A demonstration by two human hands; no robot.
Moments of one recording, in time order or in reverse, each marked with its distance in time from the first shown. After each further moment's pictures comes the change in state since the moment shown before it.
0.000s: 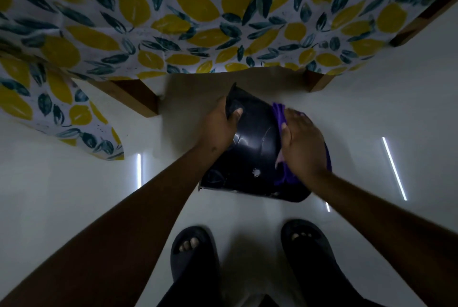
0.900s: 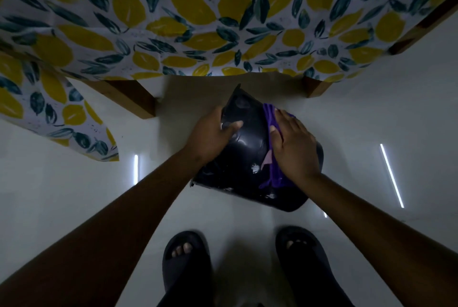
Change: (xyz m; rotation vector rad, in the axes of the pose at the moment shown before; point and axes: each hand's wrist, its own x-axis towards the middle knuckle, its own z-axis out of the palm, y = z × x) left_hand -0.009 -0.002 -0.015 0.013 -0.115 0.030; right_hand 0.005 -0.009 -0.002 0.041 -0.041 -0.051
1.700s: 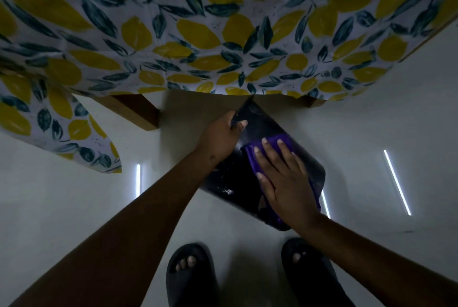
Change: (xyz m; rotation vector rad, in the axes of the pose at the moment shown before) left_hand 0.030 0.009 0.006 0.095 -0.041 -0.044; right_hand -0.051 -0.014 0.009 -0.132 -0.048 -0.300
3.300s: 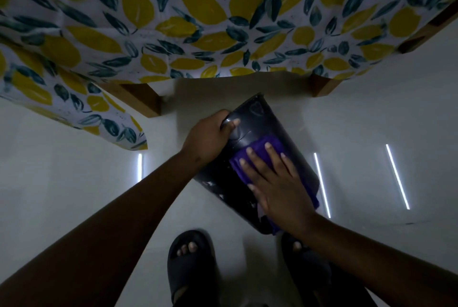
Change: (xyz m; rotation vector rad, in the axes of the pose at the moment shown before) left_hand -0.028 -0.027 -0.012 0.089 0.053 0.081; right_hand -0.024 -0.013 0.012 -0.139 -0.086 -0.202
